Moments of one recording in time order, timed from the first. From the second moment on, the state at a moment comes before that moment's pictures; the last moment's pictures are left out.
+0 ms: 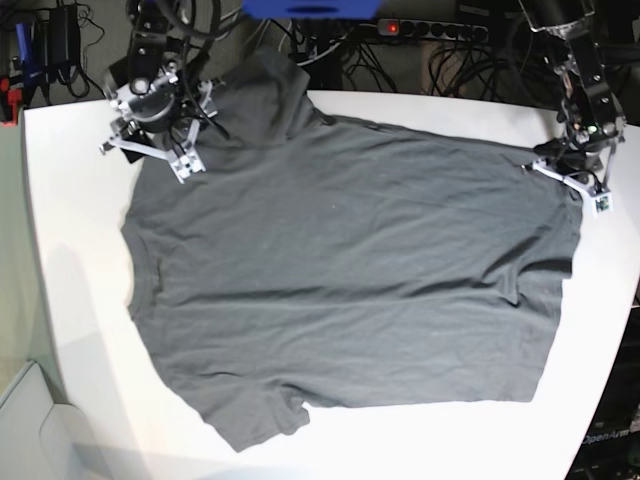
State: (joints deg) left arm 10.2 -12.4 -28.0 84.4 -10.5 -7.6 42.9; right arm -21.5 -8.7 14.0 107.9 -28.5 39.0 -50.0
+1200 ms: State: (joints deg) left arm 14.9 -12.2 -28.0 89.4 -11.4 -8.3 44.5; right arm -21.9 -9.2 18.9 108.1 -27.3 39.9 -50.0
